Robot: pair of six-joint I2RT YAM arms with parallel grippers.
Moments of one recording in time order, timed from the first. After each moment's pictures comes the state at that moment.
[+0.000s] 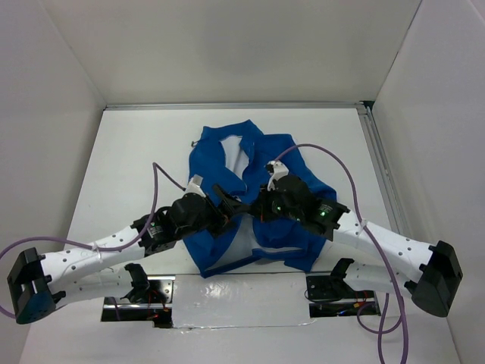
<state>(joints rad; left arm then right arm) -0.98 1.00 0.68 -0.17 -0.08 -1.48 0.87 1.05 0.78 -0.27 0.01 0.62</state>
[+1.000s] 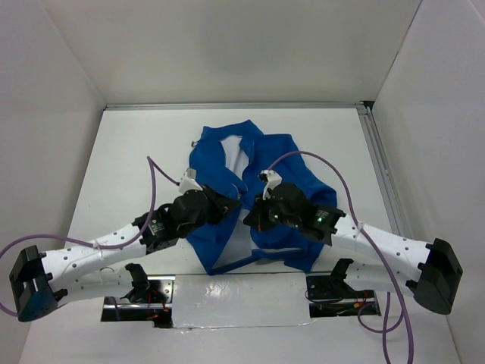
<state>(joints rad) -0.98 1.01 0.72 -0.14 -0.32 -1.48 0.93 1.05 0.71 -0.22 -0.07 0.63</state>
